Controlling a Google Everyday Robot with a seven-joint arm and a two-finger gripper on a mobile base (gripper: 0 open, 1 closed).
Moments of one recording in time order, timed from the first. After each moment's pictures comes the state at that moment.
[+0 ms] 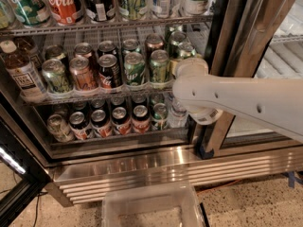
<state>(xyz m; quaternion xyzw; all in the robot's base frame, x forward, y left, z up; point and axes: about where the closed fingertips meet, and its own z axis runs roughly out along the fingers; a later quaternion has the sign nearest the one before) 0.724 -0.137 0.849 -0.04 0.77 -0.09 0.63</state>
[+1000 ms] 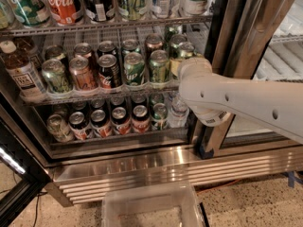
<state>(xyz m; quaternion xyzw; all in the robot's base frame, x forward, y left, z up) 0.708 -0.132 0.856 -0.05 0.78 -0.06 0.62</state>
